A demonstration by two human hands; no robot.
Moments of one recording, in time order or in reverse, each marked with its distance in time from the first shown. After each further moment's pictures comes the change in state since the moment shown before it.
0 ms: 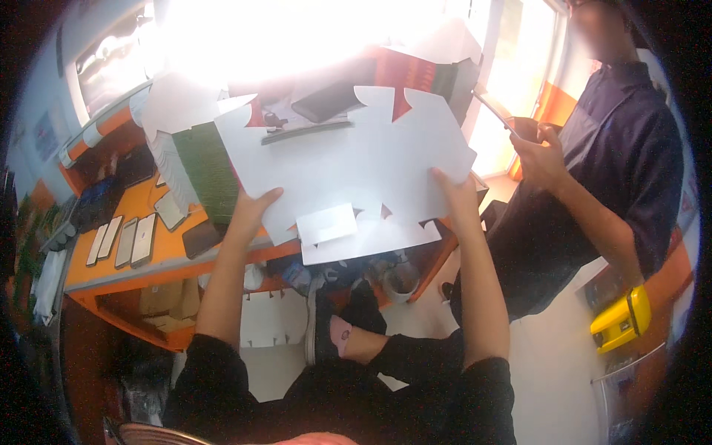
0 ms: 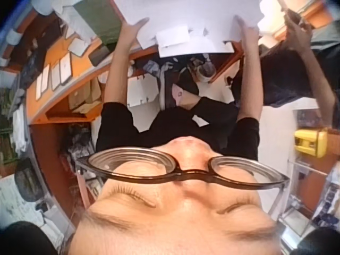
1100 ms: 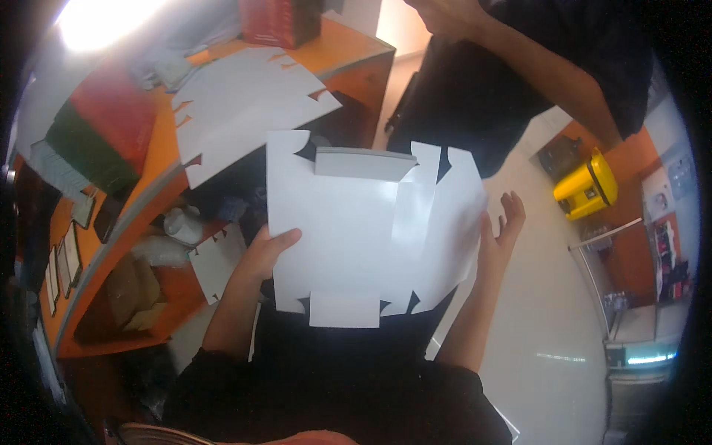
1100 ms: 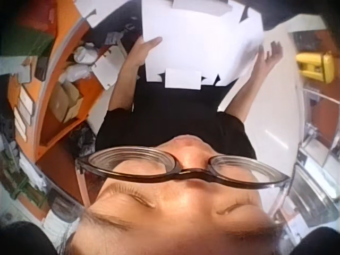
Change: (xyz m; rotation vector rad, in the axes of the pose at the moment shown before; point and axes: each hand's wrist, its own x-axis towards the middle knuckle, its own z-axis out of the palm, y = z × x) left_hand -0.196 -0.070 0.127 -0.410 -0.638 -0.698; right_hand -0.271 -0.007 -0.192 -0.818 0.608 0.105
